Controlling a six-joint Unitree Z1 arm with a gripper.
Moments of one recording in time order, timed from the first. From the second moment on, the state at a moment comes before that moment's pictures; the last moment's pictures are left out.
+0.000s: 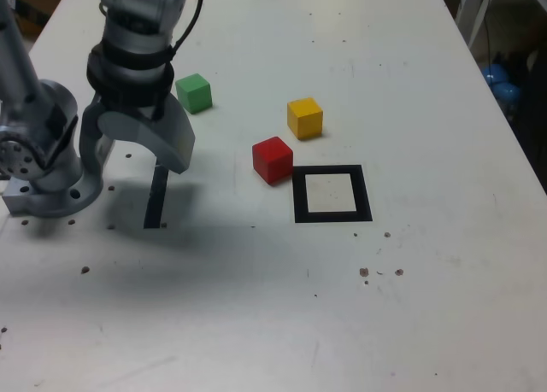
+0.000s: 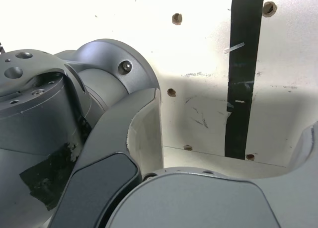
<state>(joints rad) -0.10 1.56 -0.80 1.16 0.03 -0.06</state>
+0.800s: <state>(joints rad) -0.10 1.53 -0.77 1.13 0.02 -0.06</state>
